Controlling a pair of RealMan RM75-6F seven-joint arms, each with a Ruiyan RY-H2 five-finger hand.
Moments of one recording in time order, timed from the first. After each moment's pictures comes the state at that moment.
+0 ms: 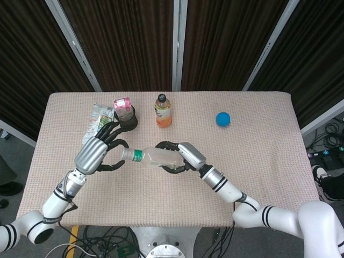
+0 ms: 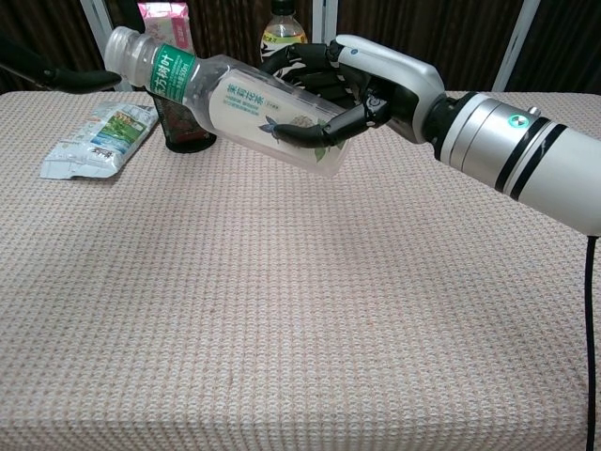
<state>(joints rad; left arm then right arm) -0.58 -1.32 -0.13 -1.59 1.61 1.30 -0.21 0.86 -1.69 0.15 -1.26 -1.54 1.05 0.74</state>
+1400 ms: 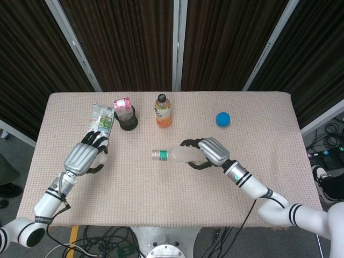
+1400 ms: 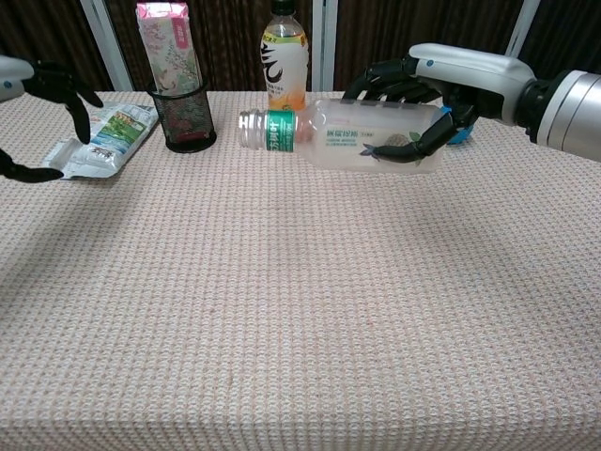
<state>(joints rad) -0.57 -1.27 -0.06 -1.61 1.32 1.05 0.23 0.83 -1.46 0.08 -1.33 -1.54 0.96 0.48</state>
